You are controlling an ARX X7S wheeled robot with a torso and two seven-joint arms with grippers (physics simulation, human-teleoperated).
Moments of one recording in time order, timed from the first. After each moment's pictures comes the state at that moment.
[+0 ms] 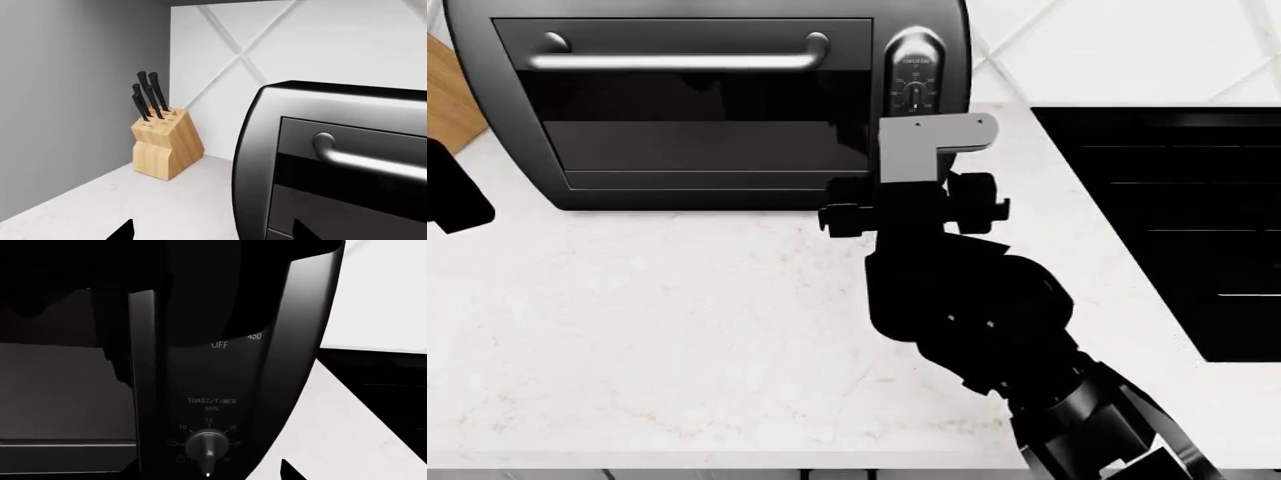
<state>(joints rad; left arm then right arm) -0.71 -0.79 -0.38 0.68 -1.55 -1.21 -1.20 1.07 0.12 -0.70 0.11 0.91 0.78 1.02</state>
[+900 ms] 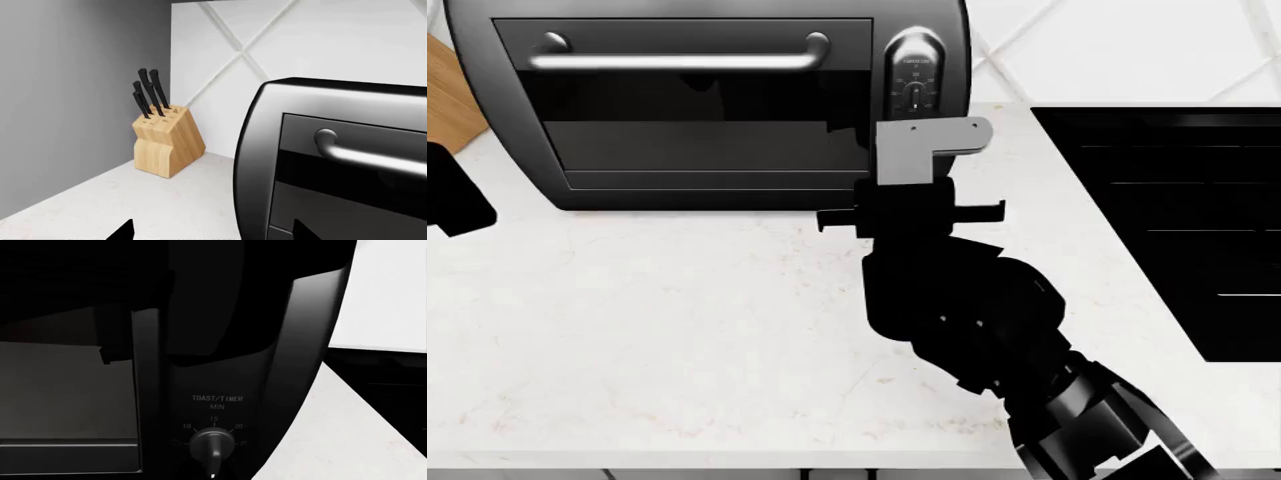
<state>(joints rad) -0.69 -0.80 -0.37 0.67 -1.55 -1.18 -1.20 1.07 0.12 -0.73 0.15 0.91 0.73 1.00</state>
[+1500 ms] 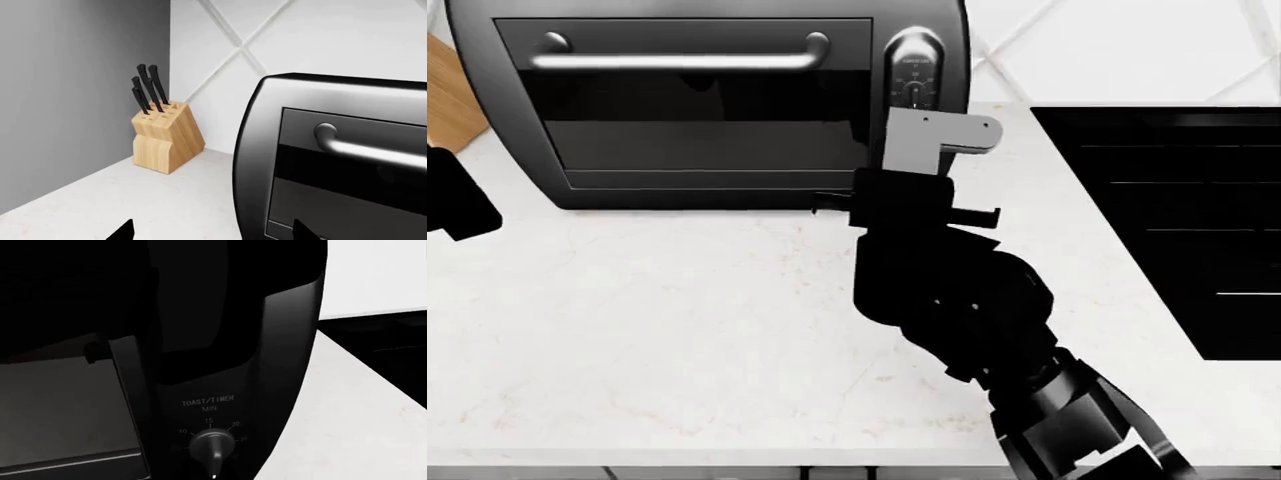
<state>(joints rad) -0.67 -0.80 -0.36 0.67 -1.54 -1.17 -1.19 1.07 0.06 -0.64 0.21 0.96 0.68 1.06</state>
